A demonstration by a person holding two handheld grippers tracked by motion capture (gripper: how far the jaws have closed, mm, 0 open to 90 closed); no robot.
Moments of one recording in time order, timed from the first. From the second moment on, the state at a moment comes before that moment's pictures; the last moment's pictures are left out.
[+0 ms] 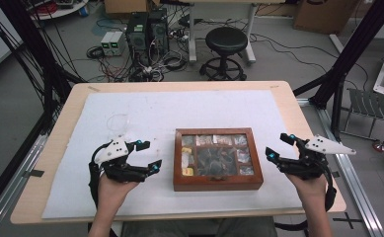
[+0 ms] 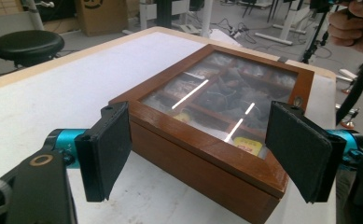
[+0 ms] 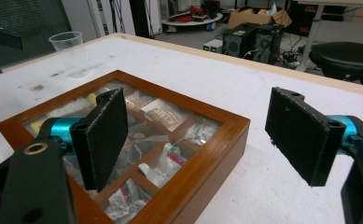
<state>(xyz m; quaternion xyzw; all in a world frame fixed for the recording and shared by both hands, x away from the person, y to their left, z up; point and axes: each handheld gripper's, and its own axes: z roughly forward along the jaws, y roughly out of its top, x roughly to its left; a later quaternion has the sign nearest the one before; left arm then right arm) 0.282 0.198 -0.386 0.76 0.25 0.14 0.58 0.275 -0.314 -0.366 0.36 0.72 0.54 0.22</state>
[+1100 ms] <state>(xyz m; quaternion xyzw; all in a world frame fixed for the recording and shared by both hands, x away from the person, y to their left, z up) 0.272 0.160 -0.433 0.82 0.22 0.07 0.52 0.274 -0.322 -0.365 0.37 0.72 0.54 0.24</state>
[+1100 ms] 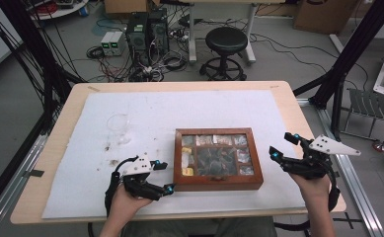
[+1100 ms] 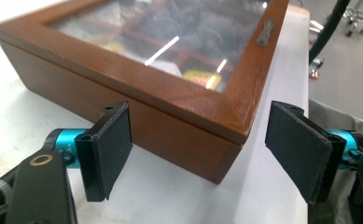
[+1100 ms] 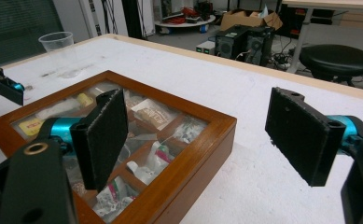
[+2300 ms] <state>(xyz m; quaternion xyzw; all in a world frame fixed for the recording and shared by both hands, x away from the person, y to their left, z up) 0.268 0.150 -0.432 0.84 0.19 0.09 0.49 0.274 -0.322 -0.365 0.37 0.72 0.54 0.24</state>
